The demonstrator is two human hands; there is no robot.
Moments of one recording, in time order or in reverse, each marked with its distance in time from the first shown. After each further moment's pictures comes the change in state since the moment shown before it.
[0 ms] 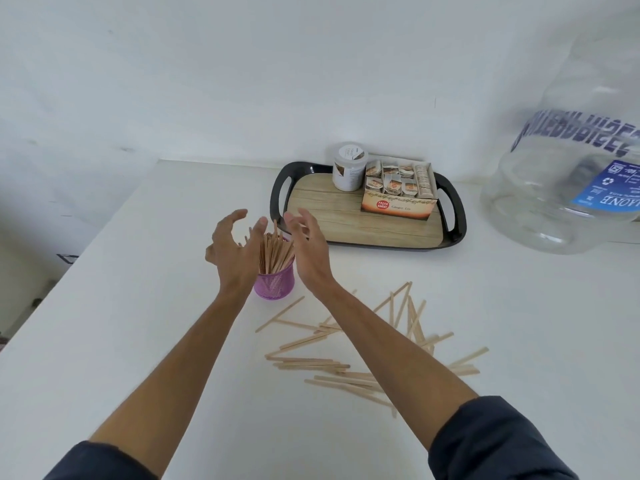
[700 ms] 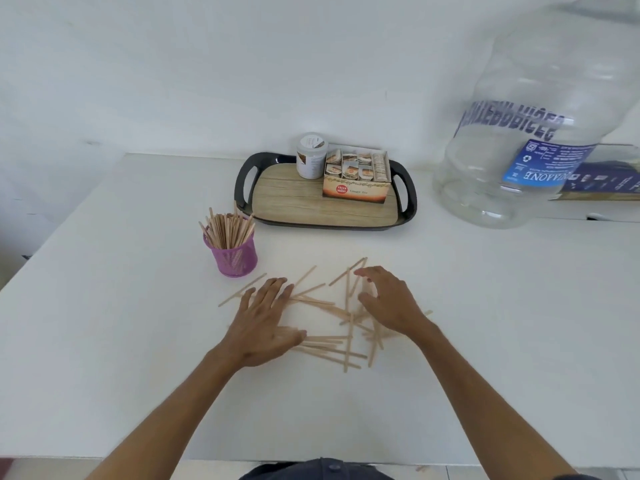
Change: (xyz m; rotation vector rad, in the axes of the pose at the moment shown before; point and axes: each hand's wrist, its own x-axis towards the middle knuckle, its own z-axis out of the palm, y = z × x) left_hand -0.136 -0.057 0.008 0.870 -0.840 0.588; right_hand -0.105 0.052 -0.213 -0.923 -0.176 0.044
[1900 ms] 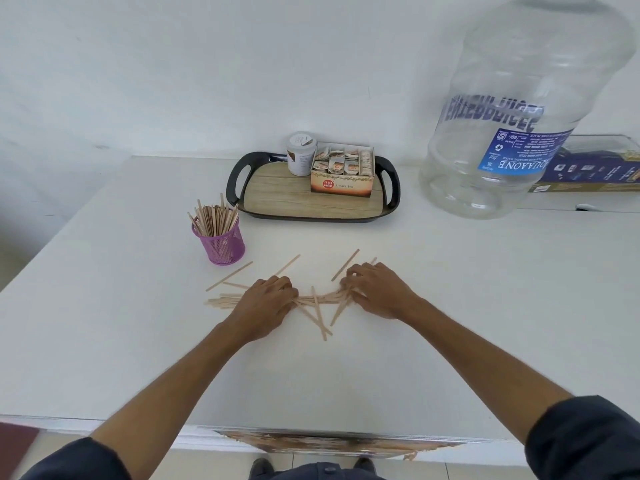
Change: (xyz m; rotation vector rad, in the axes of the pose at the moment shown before) left_hand 0.015 0.046 -0.001 0.079 0.152 0.177; right_hand -0.003 0.049 -0.013 -0.538 -0.065 -0.522
